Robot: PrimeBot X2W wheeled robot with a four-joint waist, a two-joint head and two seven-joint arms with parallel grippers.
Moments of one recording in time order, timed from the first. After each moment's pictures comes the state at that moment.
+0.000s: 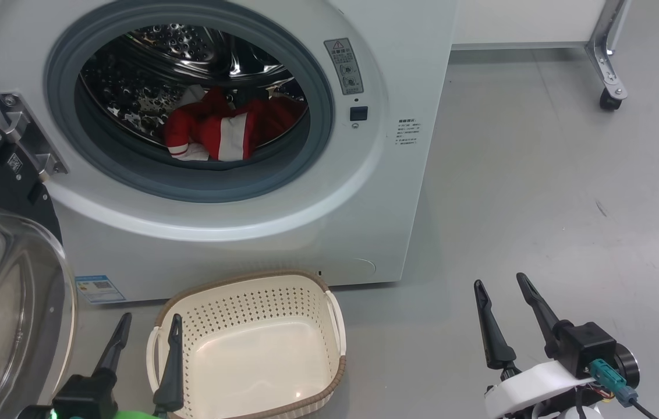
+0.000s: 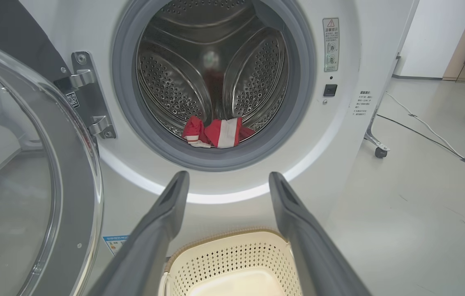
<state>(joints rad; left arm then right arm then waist) 0.16 0.14 -0.20 -0.08 -0.32 0.11 -0.12 0.04 -0.04 0.22 0.16 0.25 0.01 -0.26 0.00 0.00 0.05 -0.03</state>
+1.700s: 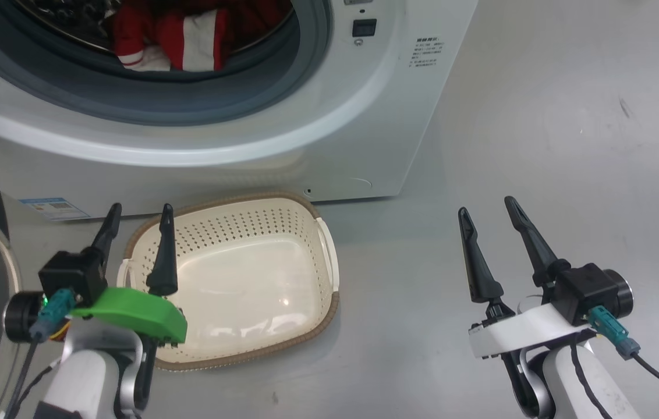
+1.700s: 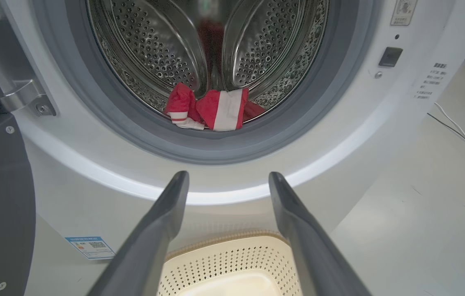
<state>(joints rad) -0.17 0.11 -0.19 0.07 -0.36 0.07 -0.05 -0.10 -0.05 0.27 0.07 0.24 0.00 -0.26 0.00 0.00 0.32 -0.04</state>
